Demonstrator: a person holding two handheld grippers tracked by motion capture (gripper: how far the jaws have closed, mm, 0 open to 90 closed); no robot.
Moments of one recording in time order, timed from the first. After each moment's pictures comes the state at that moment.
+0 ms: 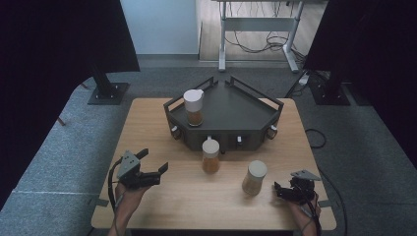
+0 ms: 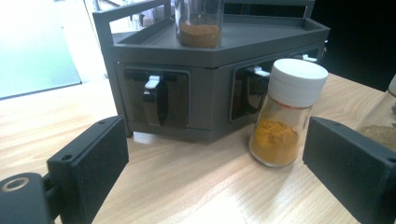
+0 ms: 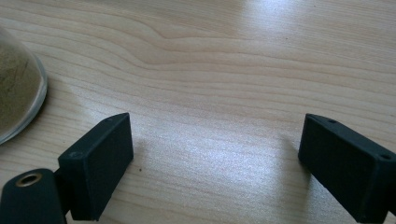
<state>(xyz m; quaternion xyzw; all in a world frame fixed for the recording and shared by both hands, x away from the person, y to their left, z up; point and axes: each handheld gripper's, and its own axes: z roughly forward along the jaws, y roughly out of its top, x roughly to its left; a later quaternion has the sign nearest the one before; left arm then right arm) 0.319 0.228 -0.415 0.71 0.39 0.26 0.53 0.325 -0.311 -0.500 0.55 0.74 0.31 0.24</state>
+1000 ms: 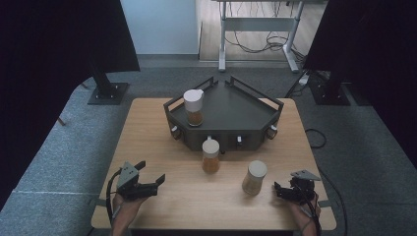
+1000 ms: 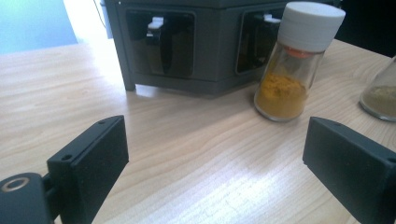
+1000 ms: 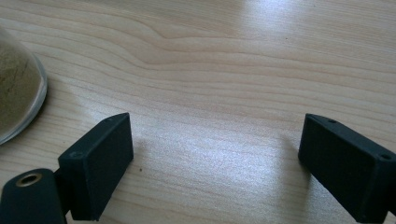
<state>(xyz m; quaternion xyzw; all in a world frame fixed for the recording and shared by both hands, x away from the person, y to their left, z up) 0.302 0.235 -0.448 0.72 0.41 0.24 0.50 0.325 -0.311 -0.500 0.56 0.73 0.31 0.24</state>
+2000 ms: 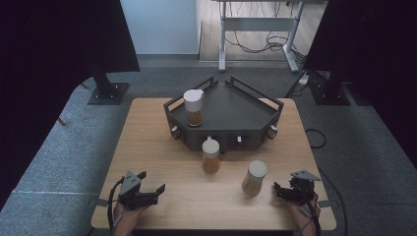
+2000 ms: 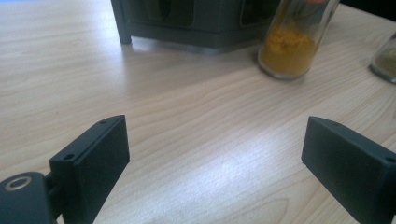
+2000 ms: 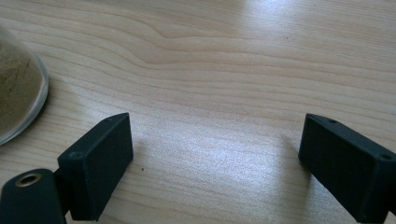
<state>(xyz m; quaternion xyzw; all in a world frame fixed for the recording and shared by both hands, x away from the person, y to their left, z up) 0.289 0.237 -0.478 0.74 0.44 0.22 0.47 0.324 -0.310 -0.500 0.56 0.73 0.31 0.24</state>
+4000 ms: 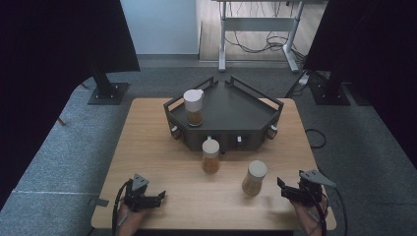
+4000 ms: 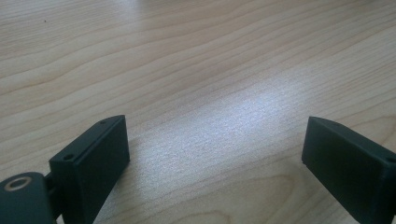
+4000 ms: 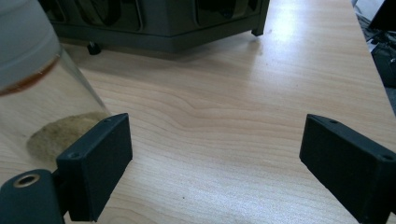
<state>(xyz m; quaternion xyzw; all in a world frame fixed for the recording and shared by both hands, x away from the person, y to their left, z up) 0.300 0.231 -0.506 0.78 0.48 0.19 0.35 0.298 -0.309 -0.450 0.52 0.70 0.40 0.28</state>
